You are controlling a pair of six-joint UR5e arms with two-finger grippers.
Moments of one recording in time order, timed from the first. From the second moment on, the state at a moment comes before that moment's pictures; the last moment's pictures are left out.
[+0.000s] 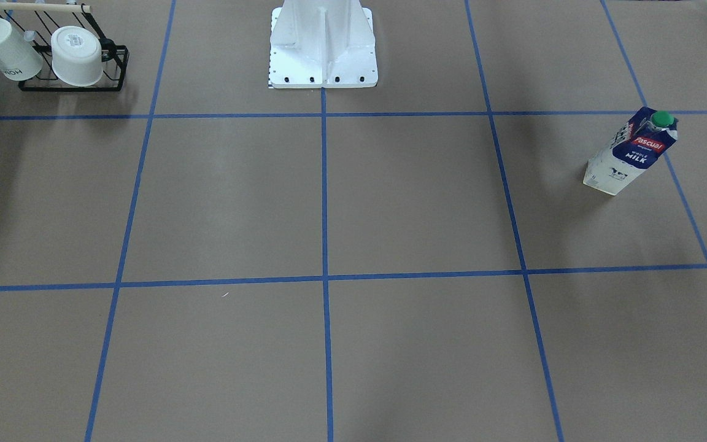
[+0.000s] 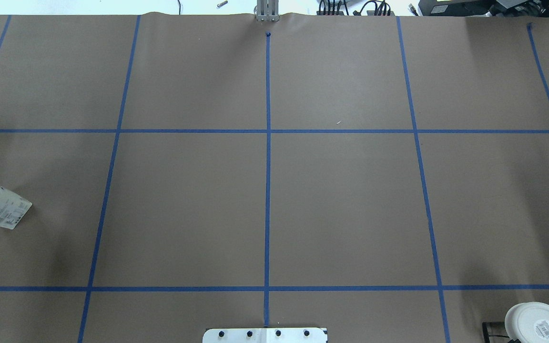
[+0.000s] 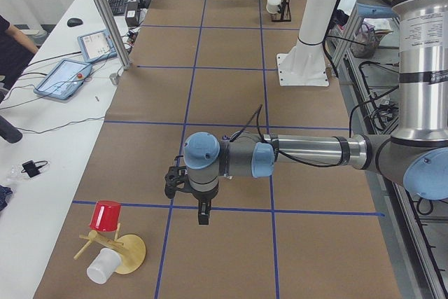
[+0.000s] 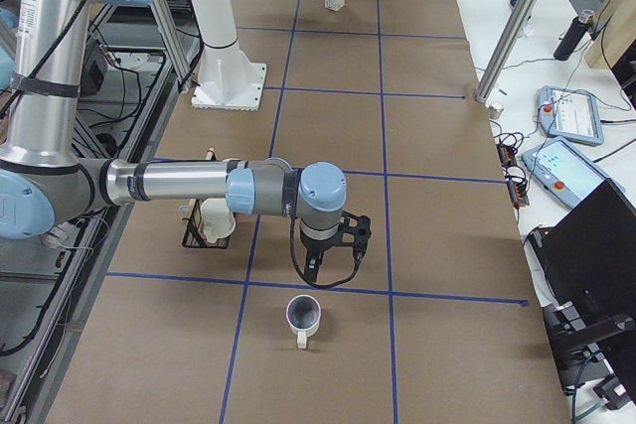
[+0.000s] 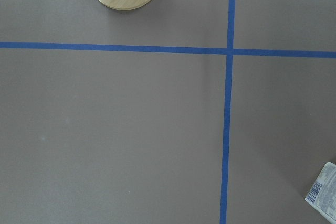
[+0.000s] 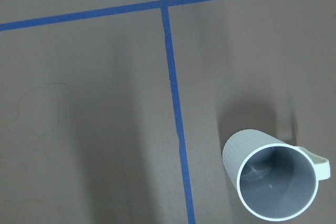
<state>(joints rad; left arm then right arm) -1.62 -1.46 -1.71 -1.55 -2.31 0.04 1.56 -1.79 1.86 -1.67 2.37 0.13</state>
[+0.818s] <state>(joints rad) -1.62 -1.47 -1.72 -1.55 -2.31 0.05 1.56 -1.79 1.86 -1.67 2.36 0.13</state>
